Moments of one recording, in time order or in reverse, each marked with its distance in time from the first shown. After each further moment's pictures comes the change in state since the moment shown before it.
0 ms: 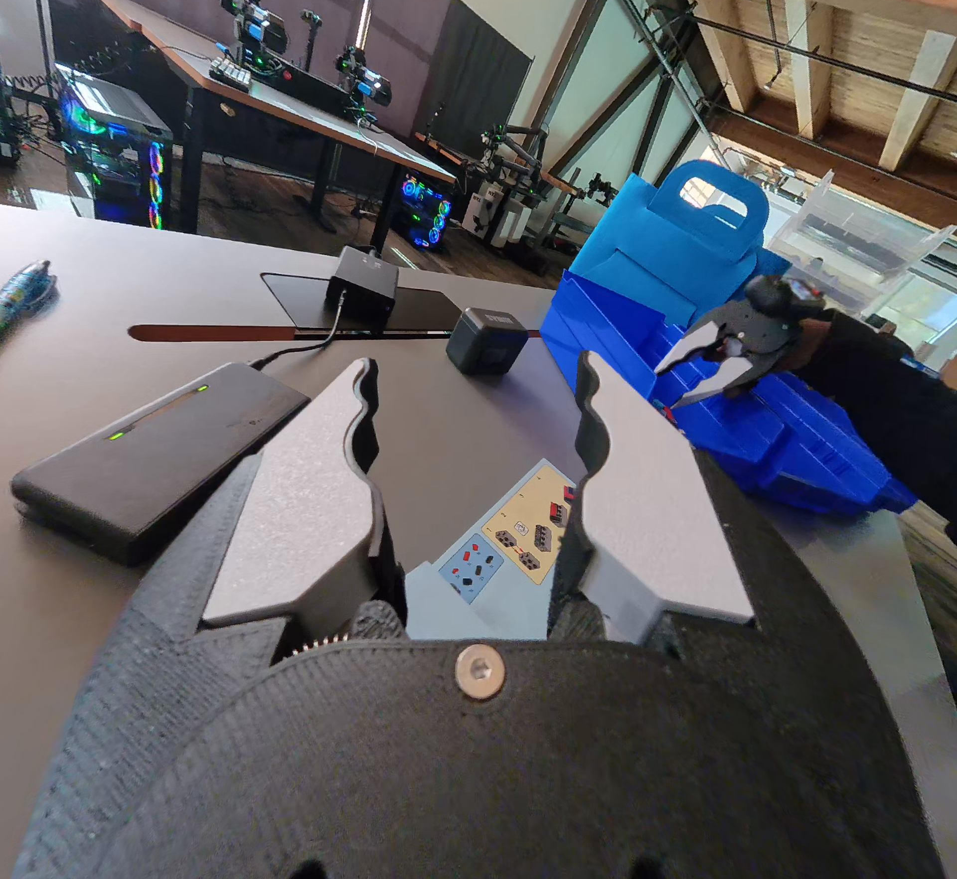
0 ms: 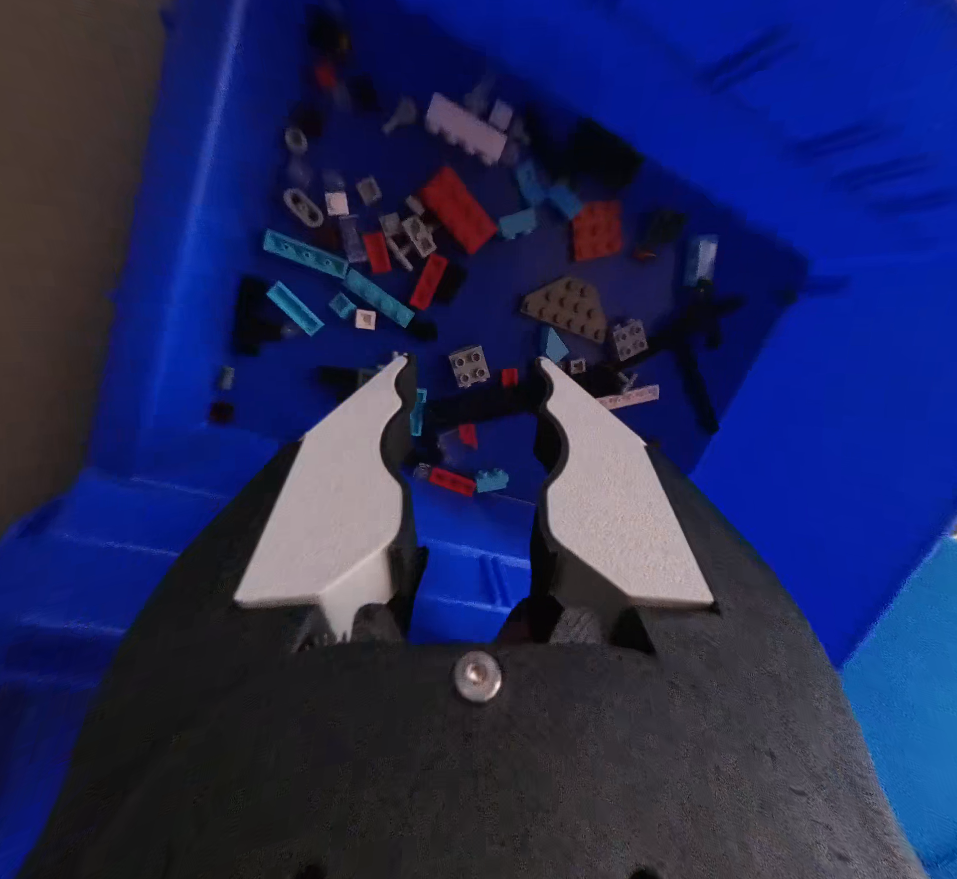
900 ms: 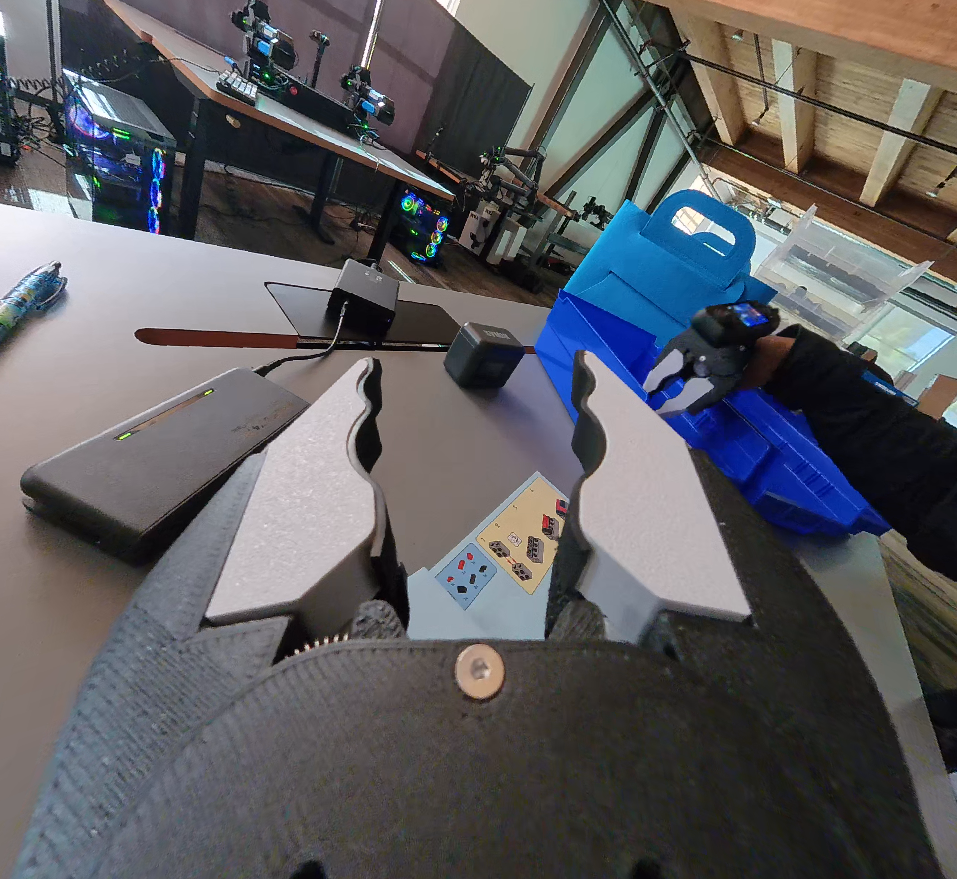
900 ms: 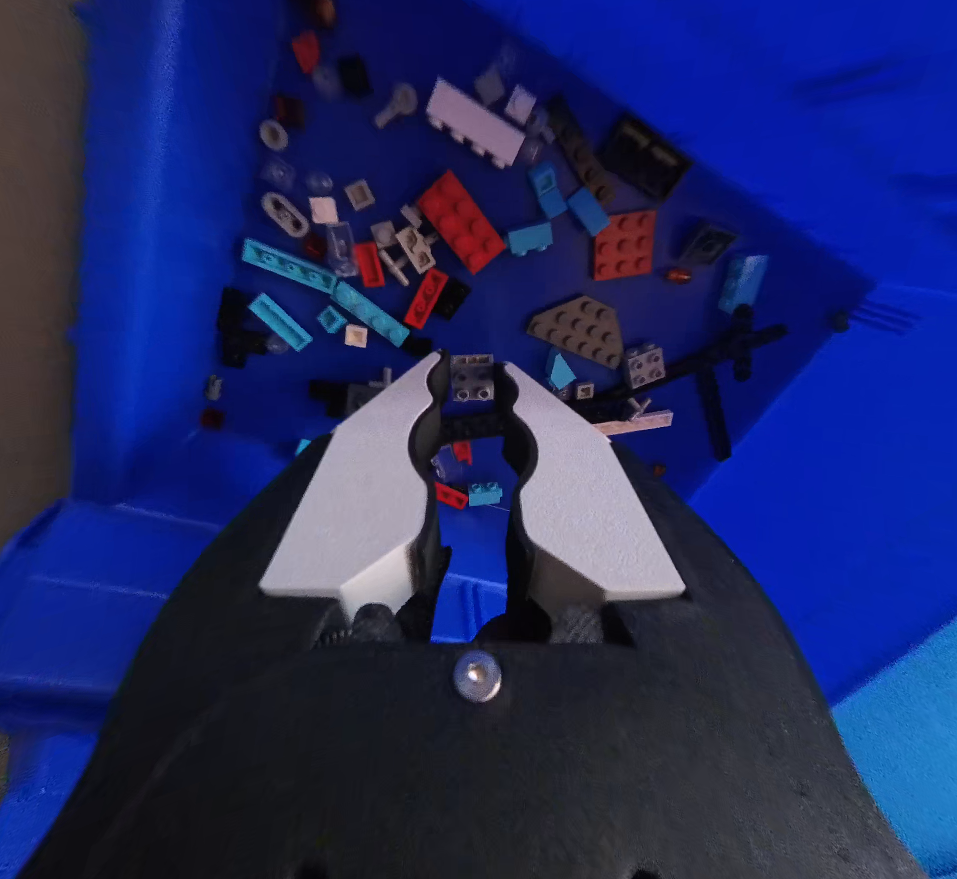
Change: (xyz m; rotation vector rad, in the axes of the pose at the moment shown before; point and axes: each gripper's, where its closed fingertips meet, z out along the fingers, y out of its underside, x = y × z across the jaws) left arm -0.002 -0.009 -0.006 0.034 0.003 -0.038; right arm 0.000 -0.004 0.019 -0.155 -0.087 -0.032
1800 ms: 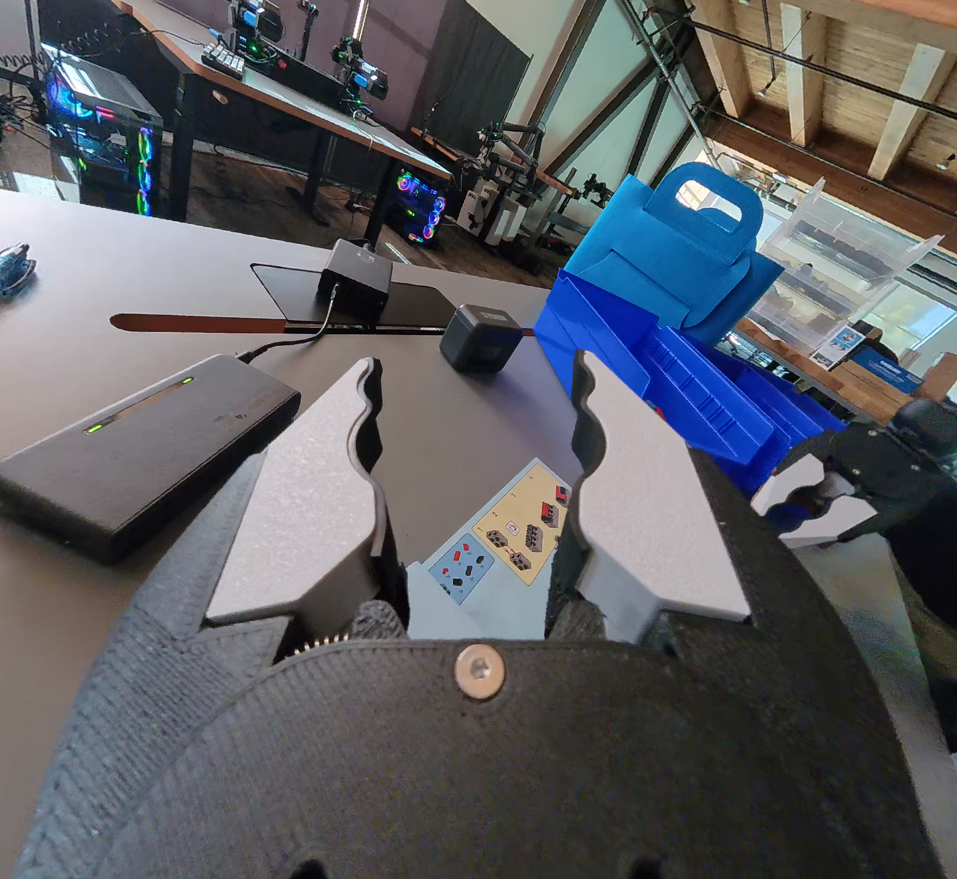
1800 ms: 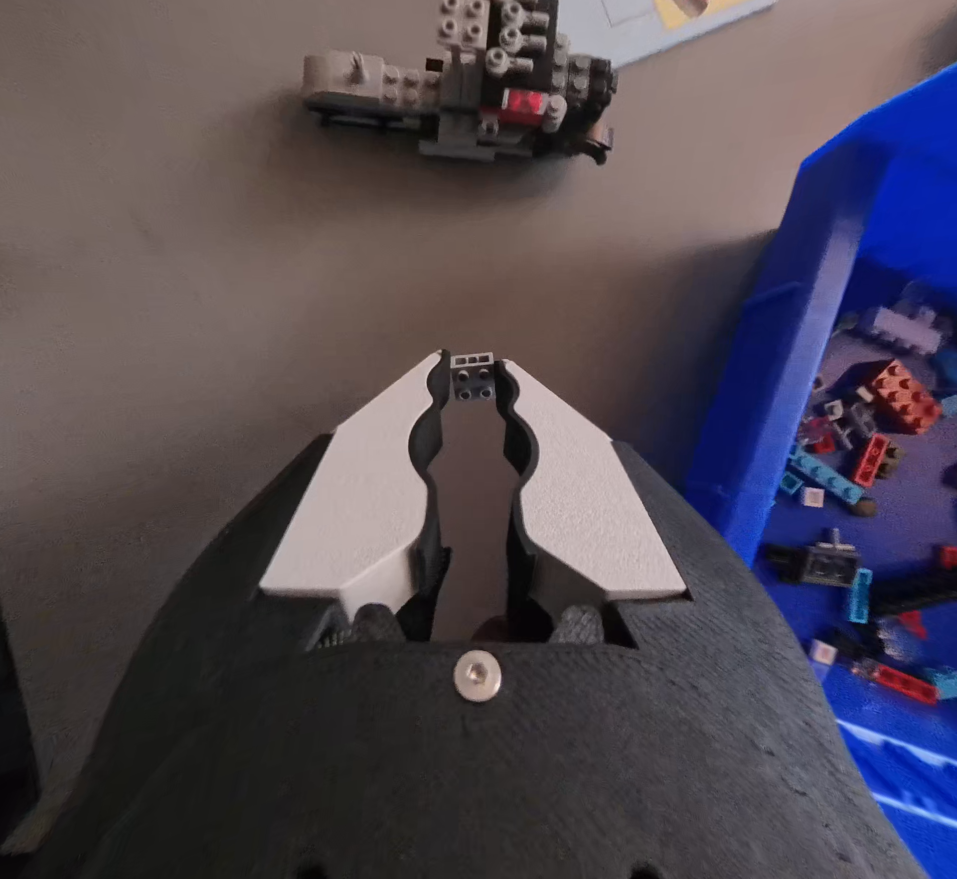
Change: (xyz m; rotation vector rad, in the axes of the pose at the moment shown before) left arm 0.004 0.011 0.008 -0.041 0.004 0.012; right arm -0.191 -0.080 -0.018 0.504 -0.038 0.106
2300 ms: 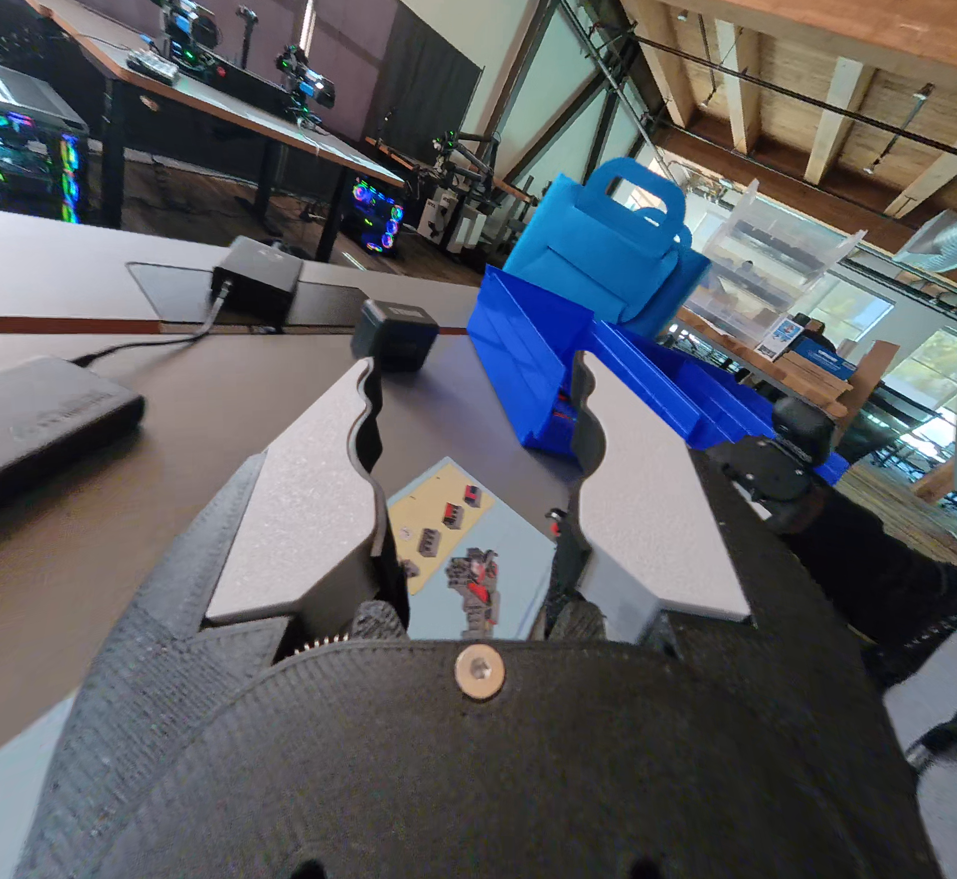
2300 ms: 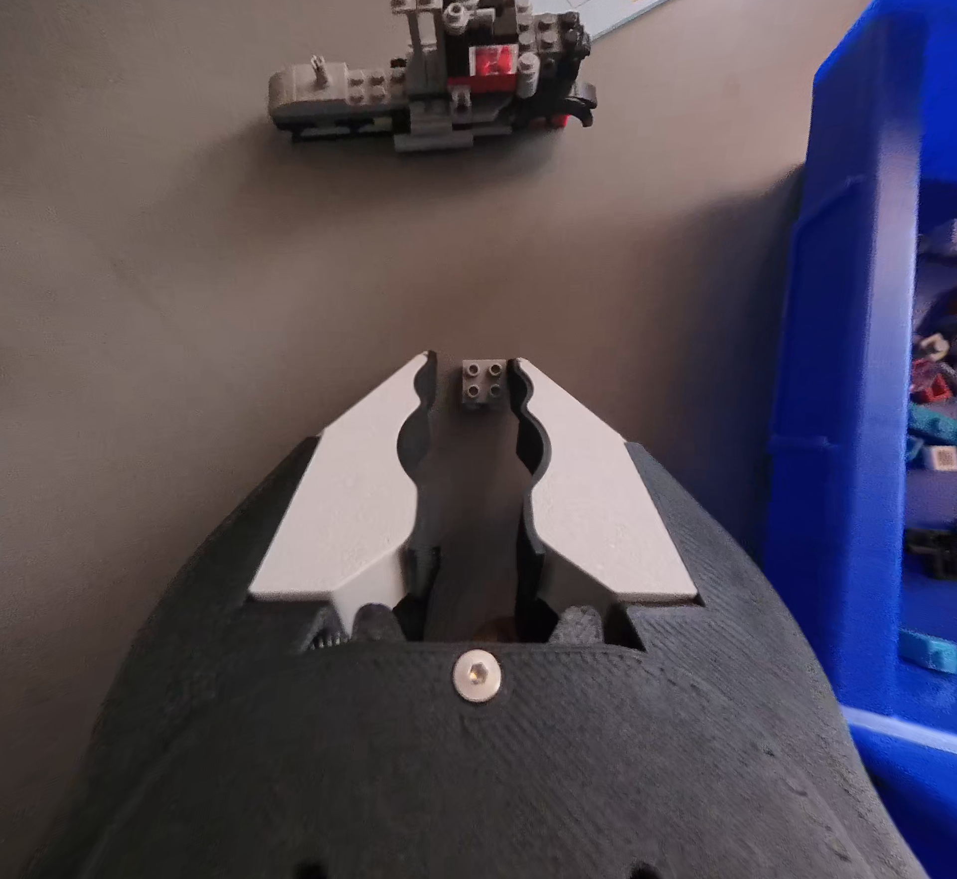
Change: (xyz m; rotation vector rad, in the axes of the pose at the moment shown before) left arm 0.072 0.018 0.011 0.019 0.081 0.004; right arm -0.003 0.013 0.019 0.159 0.020 0.155
